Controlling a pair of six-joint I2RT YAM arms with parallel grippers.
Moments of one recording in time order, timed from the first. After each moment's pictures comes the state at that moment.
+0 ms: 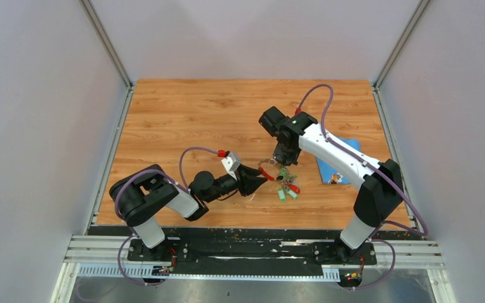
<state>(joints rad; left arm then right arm) -0.85 1.67 0.32 1.47 0.25 -0.33 0.71 1.64 1.47 -1.20 0.34 1.10</state>
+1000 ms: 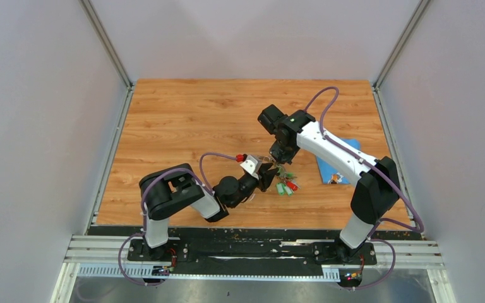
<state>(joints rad) -1.06 1.88 0.53 1.49 -0.25 -0.16 0.70 1.67 1.51 -1.19 0.32 1.35</state>
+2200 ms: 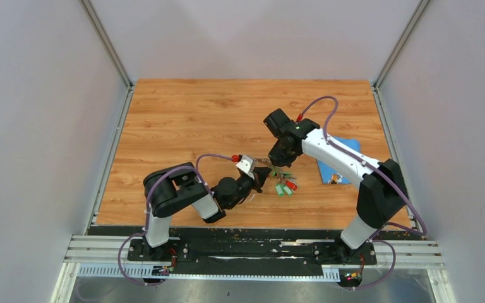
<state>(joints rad) -1.04 1.93 0.49 1.50 -0.29 -0.25 0.67 1.63 1.35 -0.97 0.20 1.24</state>
